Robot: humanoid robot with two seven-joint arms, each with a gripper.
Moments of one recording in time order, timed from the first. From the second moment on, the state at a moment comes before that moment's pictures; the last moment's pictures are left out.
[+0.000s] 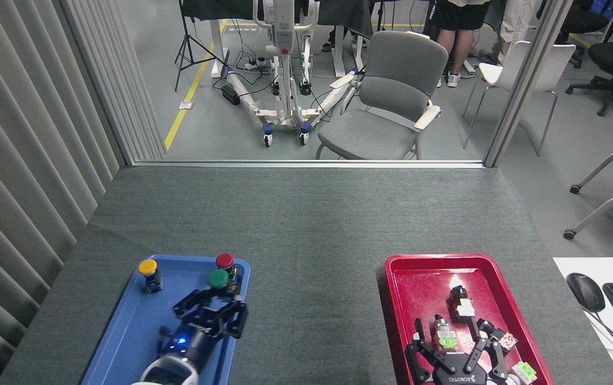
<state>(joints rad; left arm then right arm) -0.24 0.07 -0.19 -1.09 -1.42 -0.26 0.28 0.17 -0.07 0.14 -1.53 1.44 0.13 -0.30</state>
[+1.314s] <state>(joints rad) -0.28 -0.11 -0.45 -1.00 -1.42 -0.10 0.27 0.16 -0.04 0.17 -1.52 1.45 0.07 -0.30</state>
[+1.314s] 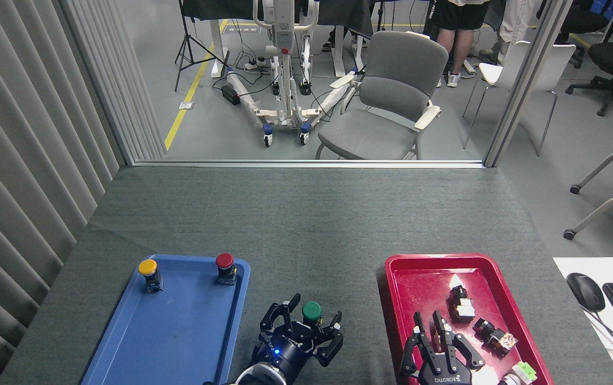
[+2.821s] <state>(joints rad) 0.09 0.17 0.12 -1.43 -1.35 -0.11 0.19 -0.12 0.11 0.44 -1.26 1.50 0.08 -0.15</state>
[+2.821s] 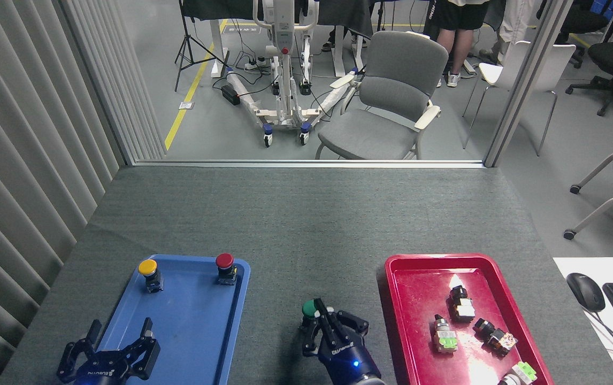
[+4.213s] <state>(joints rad) 0.10 0.17 0.18 -1.44 -1.27 -0.21 0.17 0.22 -0.02 0.13 -1.56 1.43 0.16 -0.29</state>
